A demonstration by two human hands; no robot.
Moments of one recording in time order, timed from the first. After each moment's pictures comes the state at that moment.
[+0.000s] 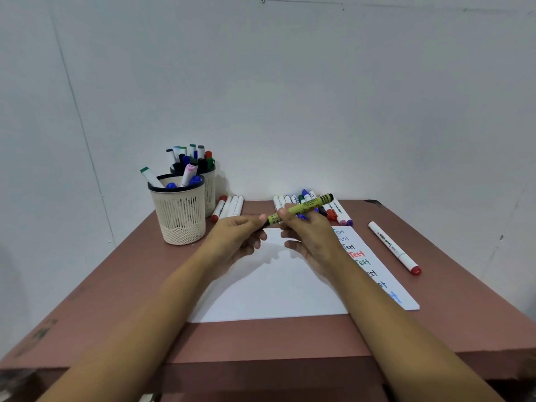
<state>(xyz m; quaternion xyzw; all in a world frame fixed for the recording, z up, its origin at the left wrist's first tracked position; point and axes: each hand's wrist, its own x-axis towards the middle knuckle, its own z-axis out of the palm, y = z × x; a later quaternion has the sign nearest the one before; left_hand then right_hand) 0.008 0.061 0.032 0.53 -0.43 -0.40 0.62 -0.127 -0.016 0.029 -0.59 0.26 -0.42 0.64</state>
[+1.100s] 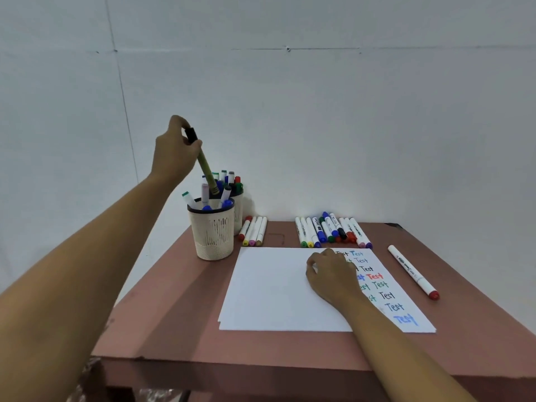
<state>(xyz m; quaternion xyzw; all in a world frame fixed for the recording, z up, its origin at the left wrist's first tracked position) 0.129 0.085 0.178 0.68 -0.44 0.19 0.55 -0.129 -0.023 -0.002 -0.86 0.46 -0.20 0.03</state>
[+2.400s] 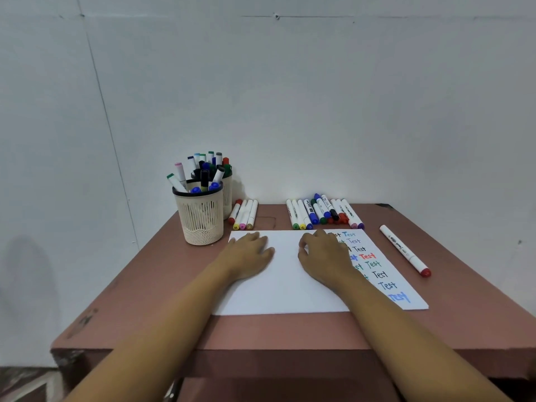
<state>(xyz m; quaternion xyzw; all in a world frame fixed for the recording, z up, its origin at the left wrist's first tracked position) 0.030 0.051 0.006 0.78 -0.62 -0.05 0.11 -0.129 -0.025 -0.002 -0.88 0.45 -0.18 0.02</state>
